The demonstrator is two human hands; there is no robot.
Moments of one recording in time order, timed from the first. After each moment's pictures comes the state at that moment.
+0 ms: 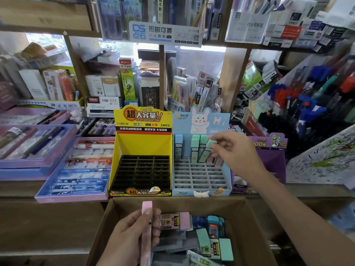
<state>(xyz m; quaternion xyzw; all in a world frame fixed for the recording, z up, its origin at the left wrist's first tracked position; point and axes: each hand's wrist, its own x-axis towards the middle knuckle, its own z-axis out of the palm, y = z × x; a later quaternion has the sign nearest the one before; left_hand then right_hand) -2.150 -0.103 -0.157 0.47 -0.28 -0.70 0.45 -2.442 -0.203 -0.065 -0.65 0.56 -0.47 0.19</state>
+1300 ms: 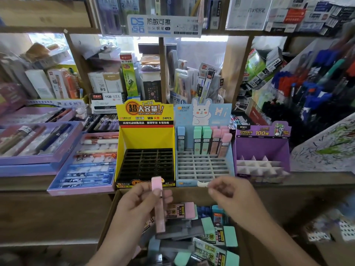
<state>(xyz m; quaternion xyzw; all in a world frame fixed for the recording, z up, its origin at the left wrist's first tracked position) -2.155 -0.101 -0.123 0.46 -0.41 -0.61 0.50 -2.408 -0.094 -0.112 -0.62 0.62 -0.36 0.30</state>
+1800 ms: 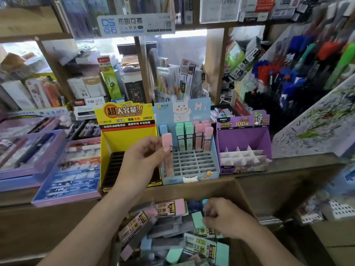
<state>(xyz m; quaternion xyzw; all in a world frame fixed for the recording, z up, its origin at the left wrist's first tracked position) -2.207 -0.167 -0.064 0.43 -0.62 -0.46 0.48 -2.432 -0.086 -0.170 -0.58 0.67 -0.11 0.44</state>
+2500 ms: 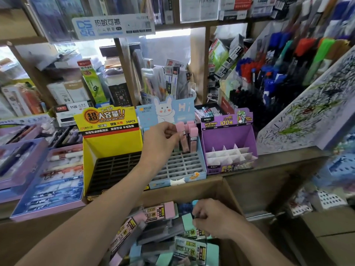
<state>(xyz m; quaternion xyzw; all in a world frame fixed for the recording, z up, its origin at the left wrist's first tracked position) -2.293 -0.229 -0.067 0.49 -0.71 -0.29 0.42 -2.439 -0.085 -0.176 -0.59 0.66 -0.12 0.45</state>
